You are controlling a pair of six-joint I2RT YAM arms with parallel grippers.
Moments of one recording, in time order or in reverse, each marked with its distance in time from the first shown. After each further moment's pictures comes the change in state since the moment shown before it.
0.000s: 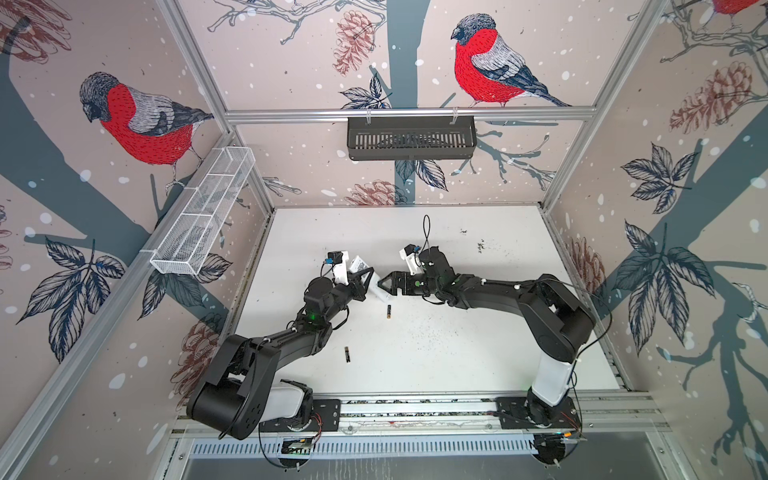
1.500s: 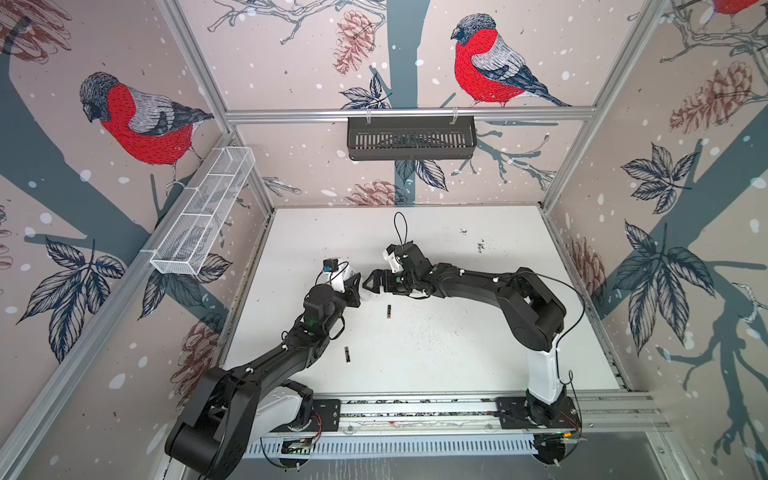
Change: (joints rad) left arm -0.057 -0.198 -0.036 -0.260 -0.319 0.194; right arm 0.062 0.166 0.293 -0.293 0.062 0.040
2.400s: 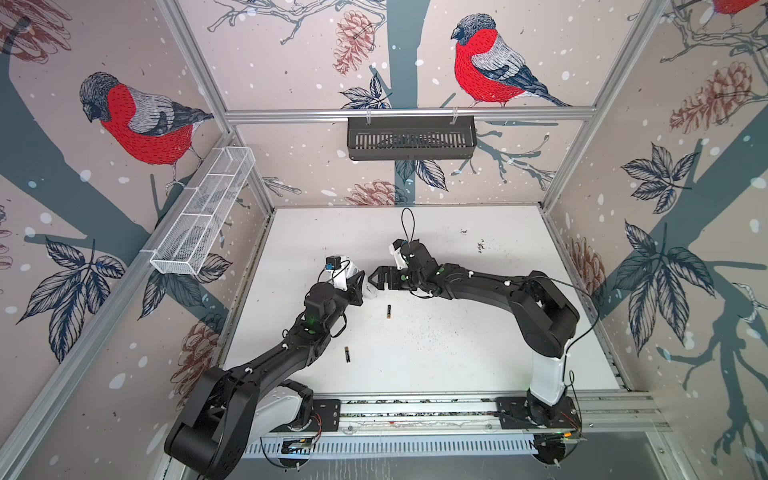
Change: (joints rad) left arm -0.011 0.001 0.025 0.001 0.035 -0.005; right arm -0.005 -0.085 -0.058 0.028 0.106 -0.051
